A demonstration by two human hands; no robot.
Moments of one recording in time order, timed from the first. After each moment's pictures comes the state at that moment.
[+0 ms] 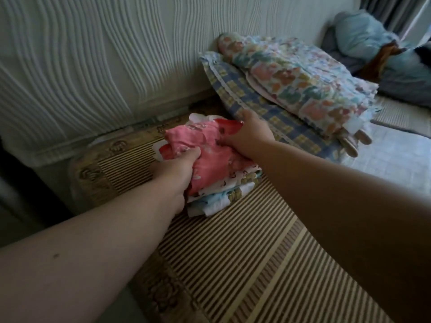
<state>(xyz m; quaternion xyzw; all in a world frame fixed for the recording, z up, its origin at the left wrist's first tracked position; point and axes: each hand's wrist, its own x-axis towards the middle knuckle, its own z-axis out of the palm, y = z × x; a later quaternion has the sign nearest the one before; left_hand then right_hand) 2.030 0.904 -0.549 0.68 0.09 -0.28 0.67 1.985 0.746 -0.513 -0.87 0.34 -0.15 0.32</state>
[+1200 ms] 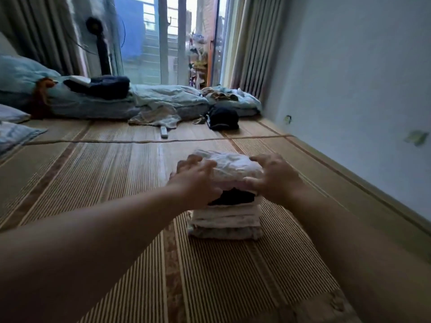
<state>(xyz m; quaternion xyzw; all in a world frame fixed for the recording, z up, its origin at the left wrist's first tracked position) 1.273 0.766 -0.403 0.56 -0.81 -0.12 0.13 1.084 0.800 -0.381 -0.67 0.72 -0.17 0.03</state>
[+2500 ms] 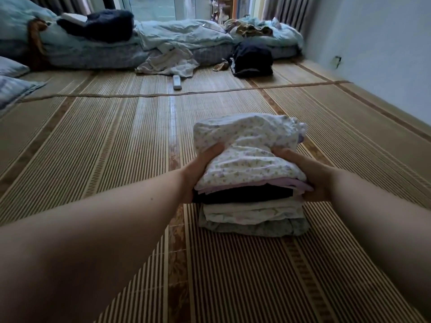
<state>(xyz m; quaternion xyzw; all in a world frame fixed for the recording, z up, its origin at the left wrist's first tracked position) 1.275 0.644 -0.535 0.47 -0.37 -0.76 0.24 1.035 0.676 -0.506 -0.38 0.55 -0.26 0.69</state>
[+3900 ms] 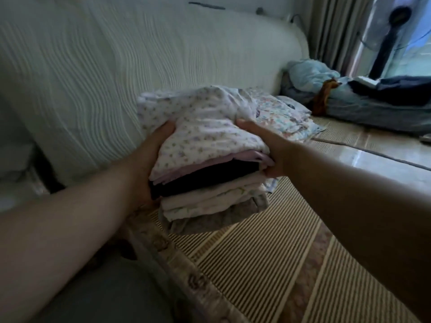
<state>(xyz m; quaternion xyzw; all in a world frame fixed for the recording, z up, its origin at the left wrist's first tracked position) 1.884 0.986 -0.378 0.60 -0.17 -0.36 0.70 1.755 0.791 -0.368 -0.65 0.23 -0.03 0.72</state>
